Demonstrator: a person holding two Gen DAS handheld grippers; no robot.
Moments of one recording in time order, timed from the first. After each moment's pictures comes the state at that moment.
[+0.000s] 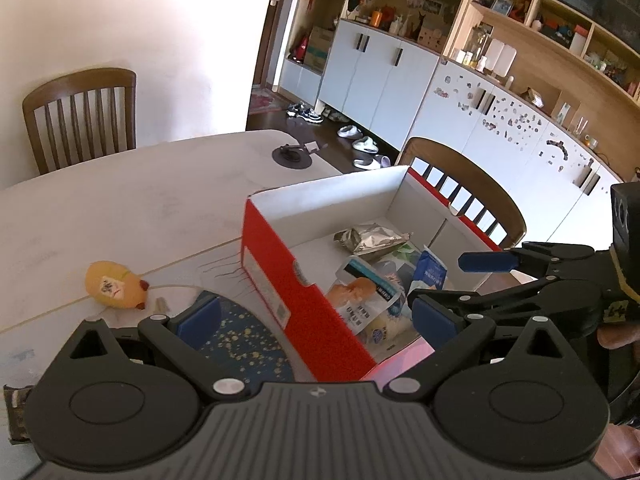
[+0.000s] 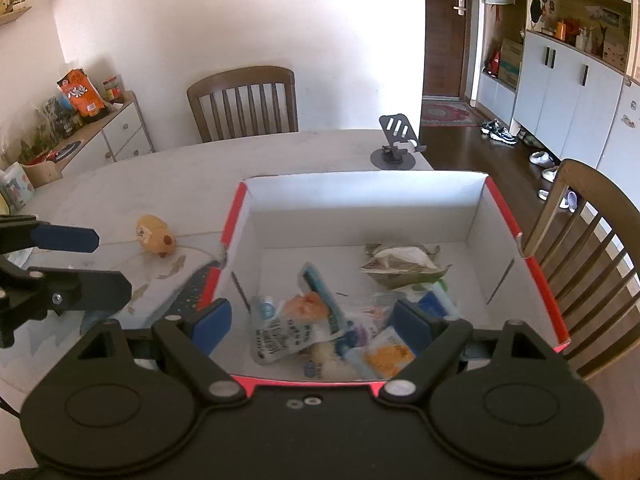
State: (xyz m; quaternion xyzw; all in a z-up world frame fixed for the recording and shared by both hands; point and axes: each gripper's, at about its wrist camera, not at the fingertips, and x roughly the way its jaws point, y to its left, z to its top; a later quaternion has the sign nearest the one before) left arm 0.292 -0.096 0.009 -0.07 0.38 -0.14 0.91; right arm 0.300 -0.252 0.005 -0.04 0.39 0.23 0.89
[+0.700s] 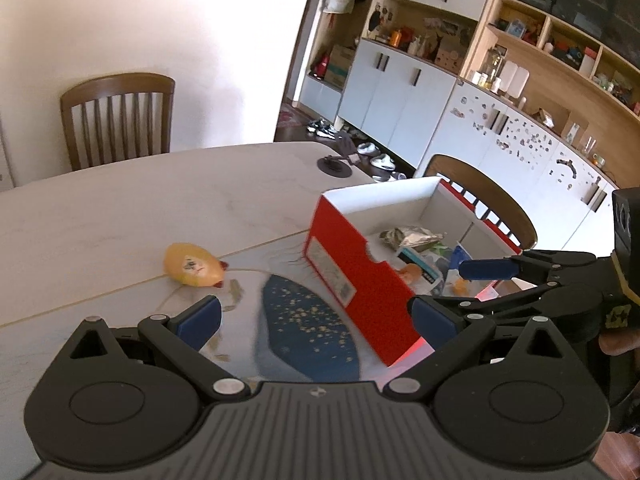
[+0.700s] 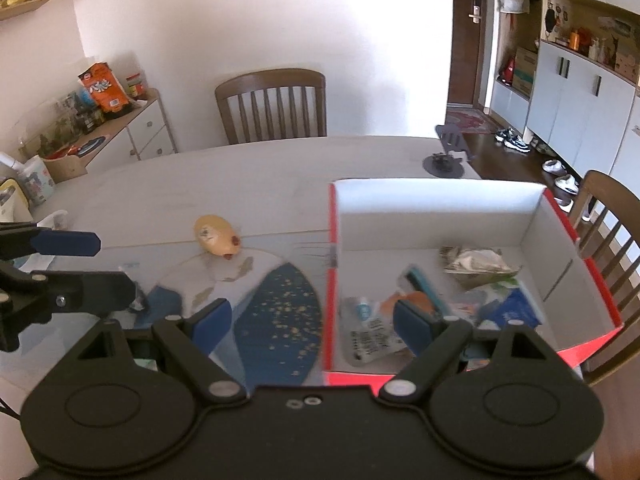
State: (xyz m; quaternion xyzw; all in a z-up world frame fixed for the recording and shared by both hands) left arm 0.242 -0.016 0.015 -0.08 0.36 -0.12 0.92; right arm 0.260 -0.173 0.013 -0.05 0.38 0.24 0.89
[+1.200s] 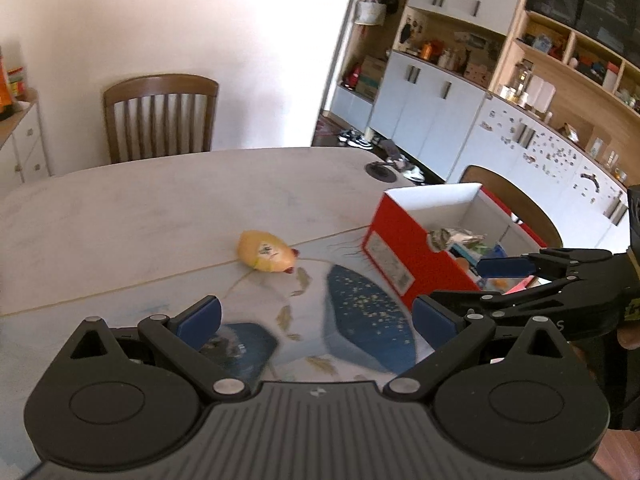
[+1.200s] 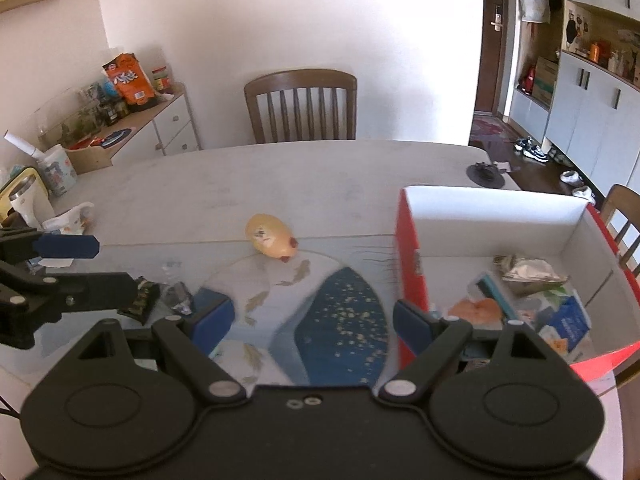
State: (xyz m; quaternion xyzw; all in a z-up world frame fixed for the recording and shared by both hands) left arm 0.208 0.048 0.006 -0.09 0.35 -0.07 0.93; right arm 0.241 -0.117 0.014 -0.05 0.38 0.26 0.89
